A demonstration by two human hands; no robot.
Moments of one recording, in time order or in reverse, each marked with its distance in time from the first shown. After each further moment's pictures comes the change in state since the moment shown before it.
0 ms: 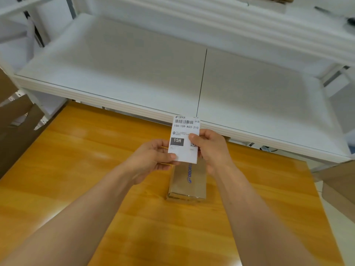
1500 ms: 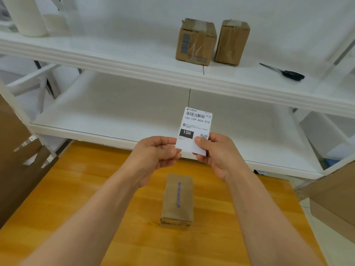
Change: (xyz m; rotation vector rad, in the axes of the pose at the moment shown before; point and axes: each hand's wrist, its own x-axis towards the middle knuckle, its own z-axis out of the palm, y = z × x) left_hand -0.062 0.125 0.063 -0.083 0.074 0.218; right_hand -0.055 -0.115 -0.062 0.179 -0.081 -0.081
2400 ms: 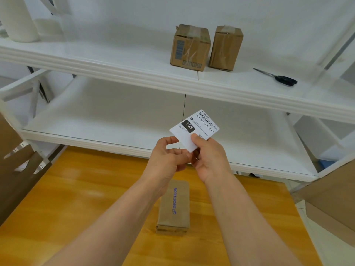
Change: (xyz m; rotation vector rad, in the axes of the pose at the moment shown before) left_hand 0.011 -0.008 0.049 -0.040 0.086 0.049; right_hand 0.004 -0.004 0.026 0.382 0.142 0.041
